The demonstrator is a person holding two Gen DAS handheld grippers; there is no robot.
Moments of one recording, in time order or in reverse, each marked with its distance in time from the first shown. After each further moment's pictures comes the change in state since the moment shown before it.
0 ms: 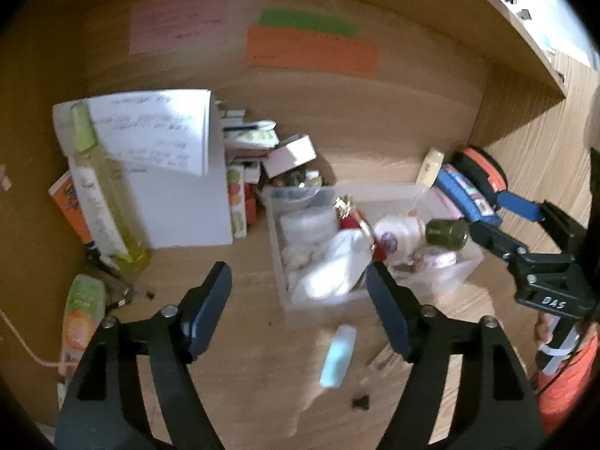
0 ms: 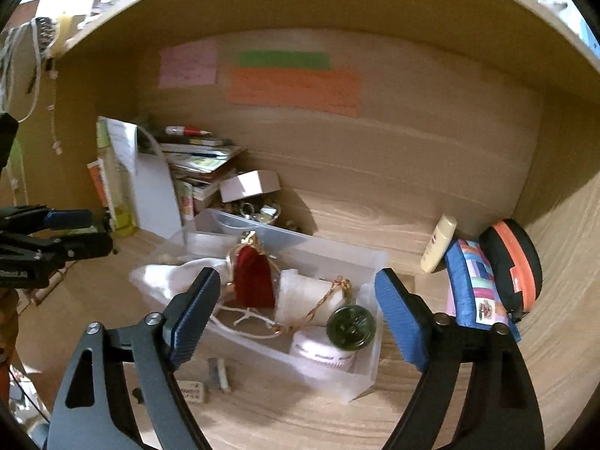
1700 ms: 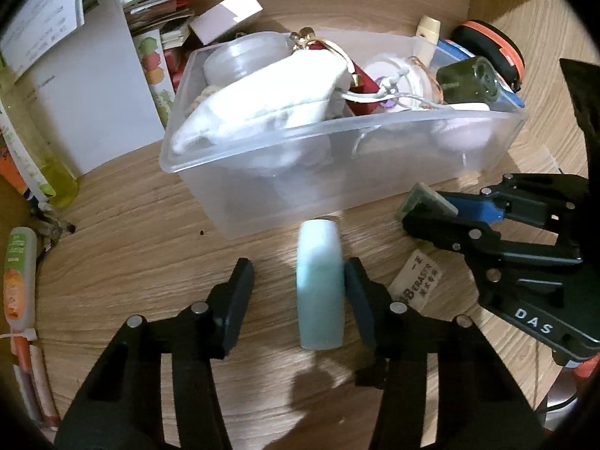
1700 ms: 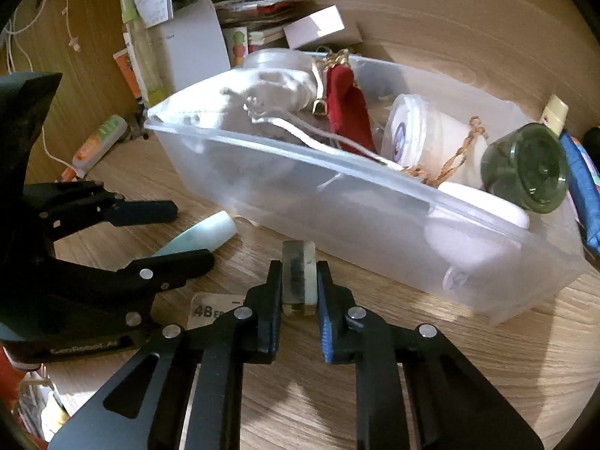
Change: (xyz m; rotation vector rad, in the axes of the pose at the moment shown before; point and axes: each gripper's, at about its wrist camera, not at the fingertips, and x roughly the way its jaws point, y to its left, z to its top) left arm 0.091 -0.038 -0.072 0.149 0.281 0.001; right arm 0.081 0.045 -0.082 0.010 0.345 0.235
